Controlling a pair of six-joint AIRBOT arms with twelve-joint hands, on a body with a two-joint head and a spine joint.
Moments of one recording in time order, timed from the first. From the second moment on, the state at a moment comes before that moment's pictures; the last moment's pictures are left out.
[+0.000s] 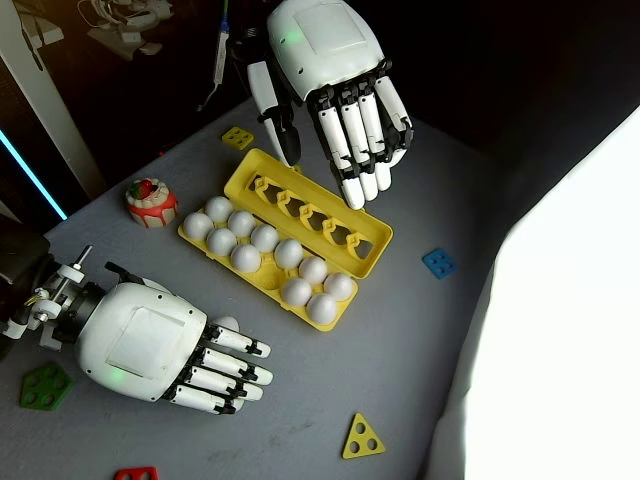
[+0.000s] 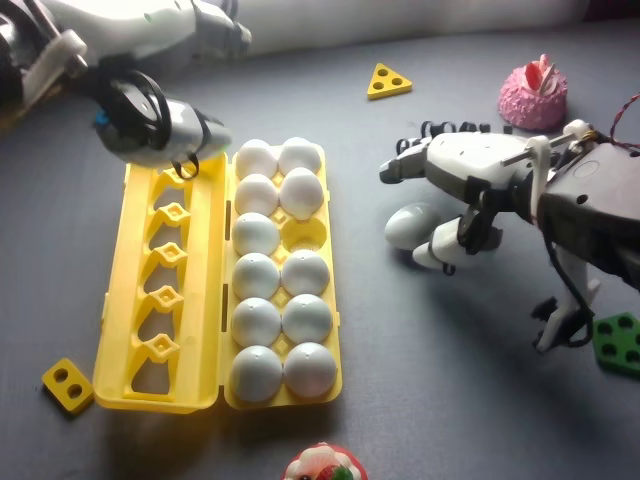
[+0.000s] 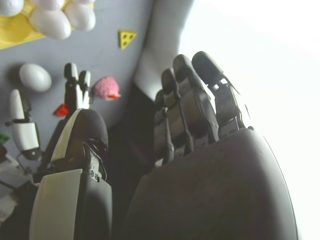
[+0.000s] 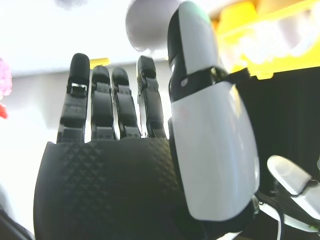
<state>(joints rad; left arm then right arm) 0.17 -0.81 0.75 -1.99 -0.53 2.99 -0.42 -1.30 1.09 1.43 0.56 -1.89</state>
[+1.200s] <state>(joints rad) 0.18 -0.81 0.69 -2.10 -0.78 2.99 -0.43 -1.34 1.15 1.41 0.57 -1.84</state>
